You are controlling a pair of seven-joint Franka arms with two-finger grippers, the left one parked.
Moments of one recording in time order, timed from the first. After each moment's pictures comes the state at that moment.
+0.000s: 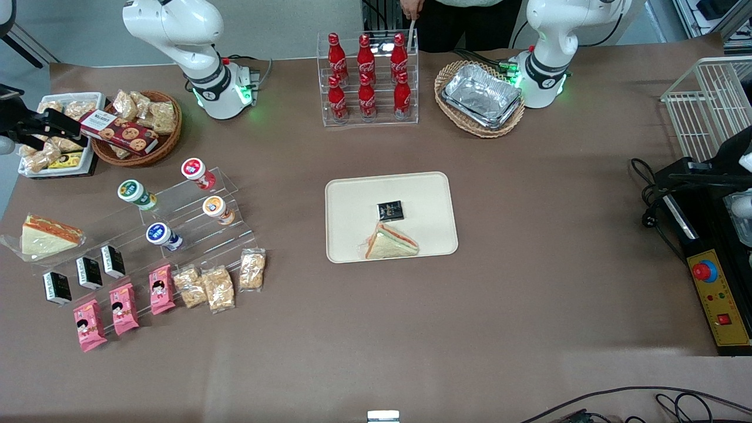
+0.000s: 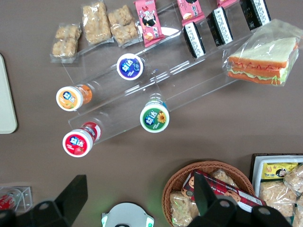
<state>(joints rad) -0.14 -0.30 -0.10 -1.96 0.00 1.57 -0.23</state>
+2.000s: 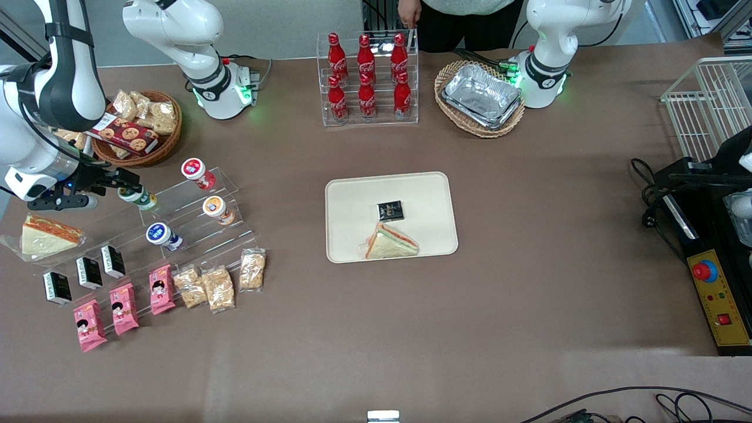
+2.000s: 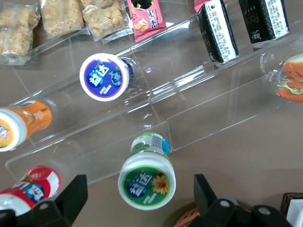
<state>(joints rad) -0.14 -0.16 -0.09 -2.28 -0.01 2.01 -0.24</state>
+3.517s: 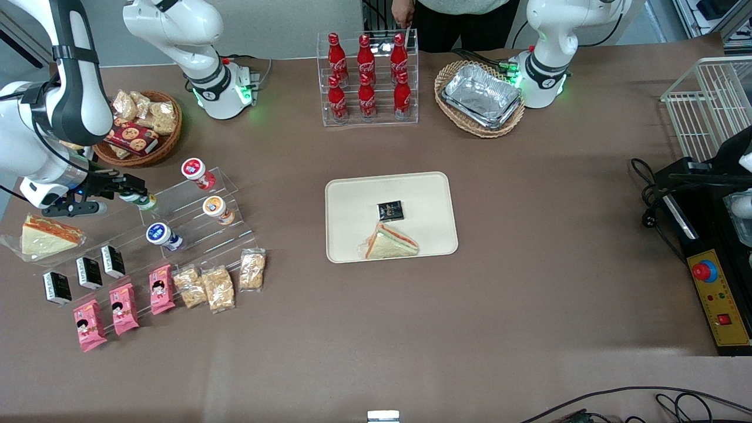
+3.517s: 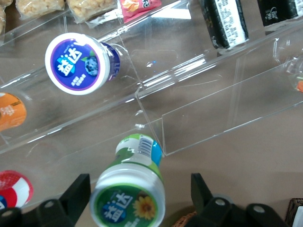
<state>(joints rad) -0.17 -0.11 -0.09 -2.33 -0.01 2.07 -0.28</state>
